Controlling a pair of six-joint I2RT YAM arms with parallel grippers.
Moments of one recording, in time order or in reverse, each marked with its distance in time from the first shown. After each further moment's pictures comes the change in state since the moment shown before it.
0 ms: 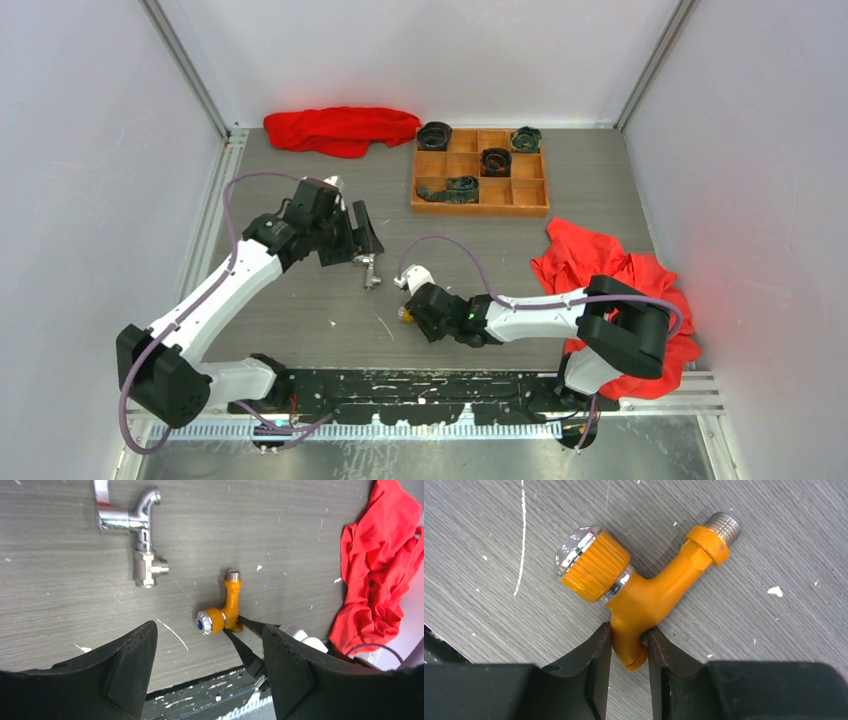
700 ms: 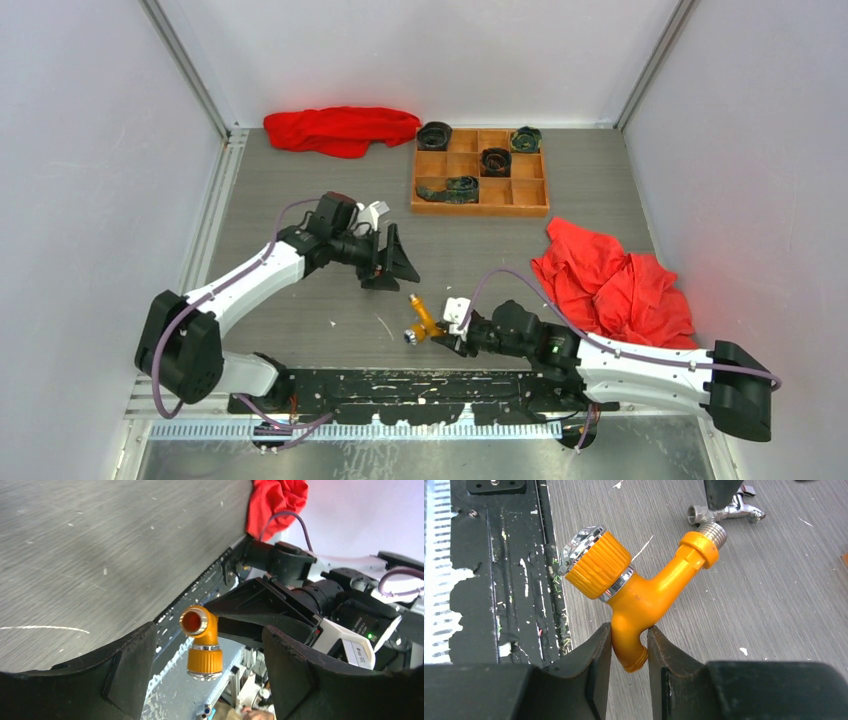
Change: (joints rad) left arm -0.013 0.121 -0.195 0.314 0.666 -0.043; right arm 0.003 -0.744 -0.436 0.273 -0.348 -0.479
